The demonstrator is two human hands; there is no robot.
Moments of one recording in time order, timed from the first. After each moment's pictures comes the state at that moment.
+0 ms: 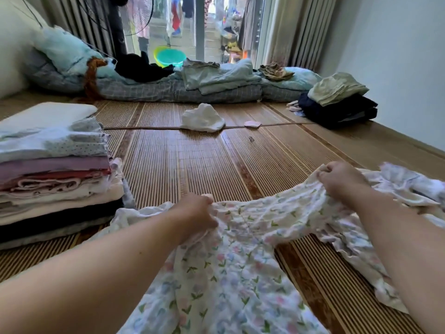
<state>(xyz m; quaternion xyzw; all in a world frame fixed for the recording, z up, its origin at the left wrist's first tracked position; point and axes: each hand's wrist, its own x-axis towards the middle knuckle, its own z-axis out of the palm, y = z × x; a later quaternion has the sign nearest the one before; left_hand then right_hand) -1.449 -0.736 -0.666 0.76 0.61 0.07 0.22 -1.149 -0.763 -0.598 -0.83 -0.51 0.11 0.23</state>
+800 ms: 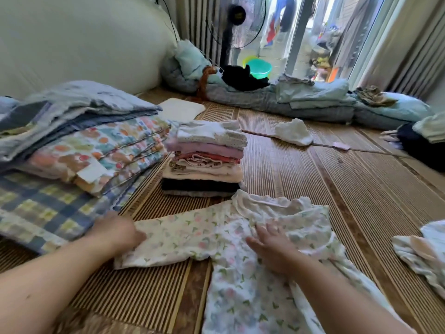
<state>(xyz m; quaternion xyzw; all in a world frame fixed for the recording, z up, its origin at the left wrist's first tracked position) -1.784 -0.923 -0.666 0.53 0.84 -0.11 0.09 -1.445 -0.843 -0.700 -0.60 -0.76 0.25 -0.05</state>
